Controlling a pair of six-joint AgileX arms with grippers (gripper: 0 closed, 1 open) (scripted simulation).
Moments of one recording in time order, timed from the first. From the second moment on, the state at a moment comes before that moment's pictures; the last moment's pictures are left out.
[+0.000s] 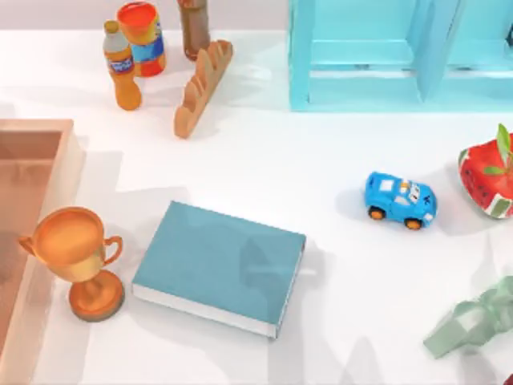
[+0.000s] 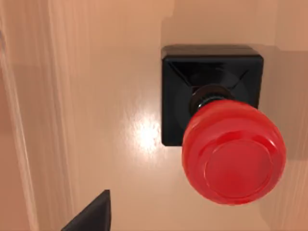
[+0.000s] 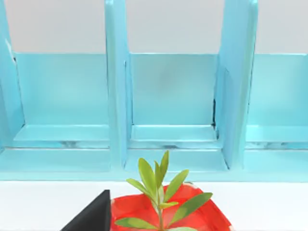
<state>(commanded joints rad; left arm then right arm) 0.26 1.88 1.58 -1.28 0.00 0.28 0.00 0.00 0.00 0.00 0.00 0.00</state>
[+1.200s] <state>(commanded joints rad) 0.27 1.93 1.33 -0.97 0.00 0.29 0.00 0.00 0.00 0.00 0.00 0.00</state>
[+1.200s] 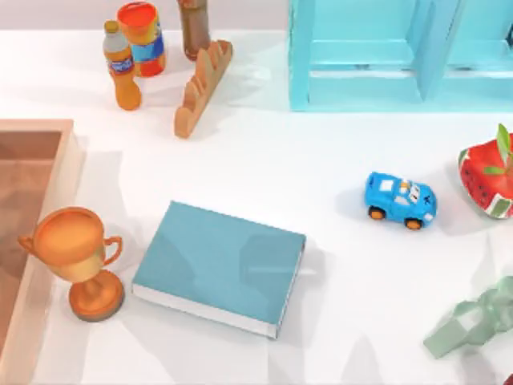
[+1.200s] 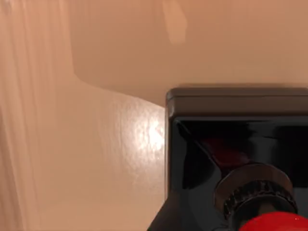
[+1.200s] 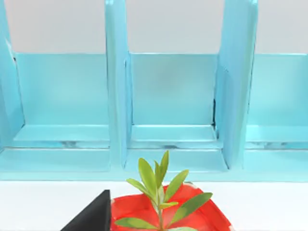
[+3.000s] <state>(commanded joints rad) -0.17 1.84 1.82 -1.55 0.00 -0.15 0.00 0.00 0.00 0.00 0.00 0.00</state>
